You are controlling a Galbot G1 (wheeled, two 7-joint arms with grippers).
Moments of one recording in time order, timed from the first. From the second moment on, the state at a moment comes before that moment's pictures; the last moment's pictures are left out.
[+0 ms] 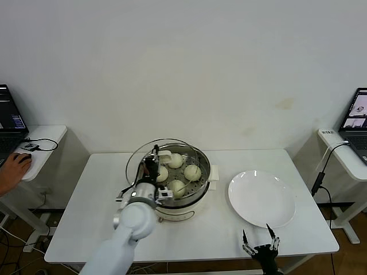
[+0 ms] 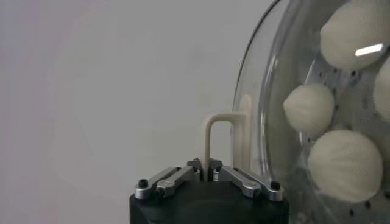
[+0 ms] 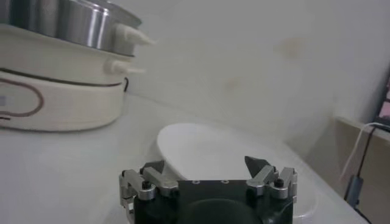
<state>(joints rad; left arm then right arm) 0.91 -1.28 -0.06 -1.85 1.25 0.48 0.26 -1.63 1.56 0.70 1.74 -0.24 0.29 -0.11</state>
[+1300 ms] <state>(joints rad) 0.88 -1.42 -0.01 -1.72 1.44 0.48 0.30 -1.65 1.56 0.67 1.72 -0.29 0.29 -0.11</state>
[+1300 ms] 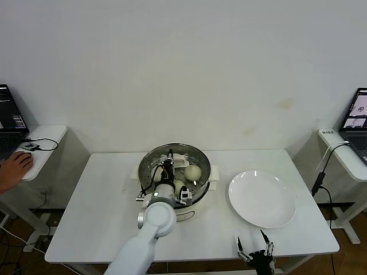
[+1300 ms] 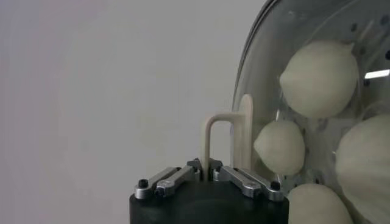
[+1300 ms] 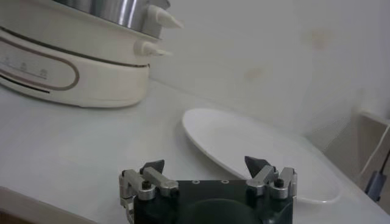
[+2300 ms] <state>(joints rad) 1.08 -1.33 -0.08 -1.99 1.26 0.47 0.23 -1.66 1.56 0.66 1.74 -0.28 0.30 -0.10</state>
